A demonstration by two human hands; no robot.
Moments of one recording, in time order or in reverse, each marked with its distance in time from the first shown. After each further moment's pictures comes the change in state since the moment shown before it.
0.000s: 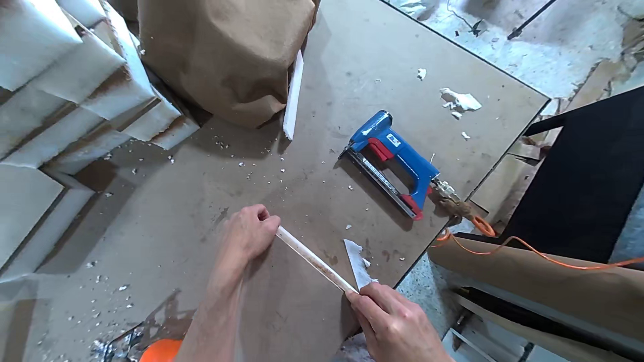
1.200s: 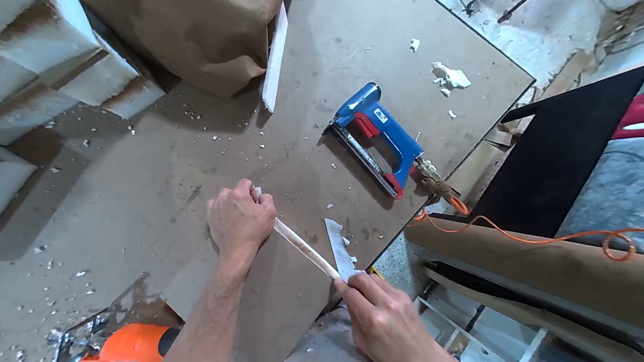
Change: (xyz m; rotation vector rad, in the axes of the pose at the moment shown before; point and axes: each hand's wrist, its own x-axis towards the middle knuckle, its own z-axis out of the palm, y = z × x) left_hand -0.014 0.026 0.050 0.086 0.417 0.036; right_hand -0.011 0.008 -0.006 -0.049 -0.114 0.015
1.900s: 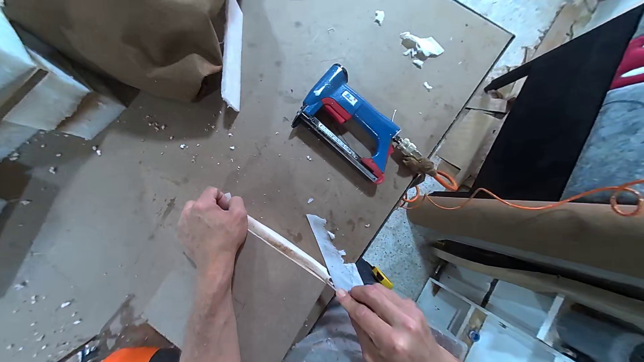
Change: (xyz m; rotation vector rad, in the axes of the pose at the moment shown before) left_hand -0.002 -0.002 0.009 -0.004 0.074 -0.055; right_hand -0.046 0.016 0.019 0.142 0.217 -0.007
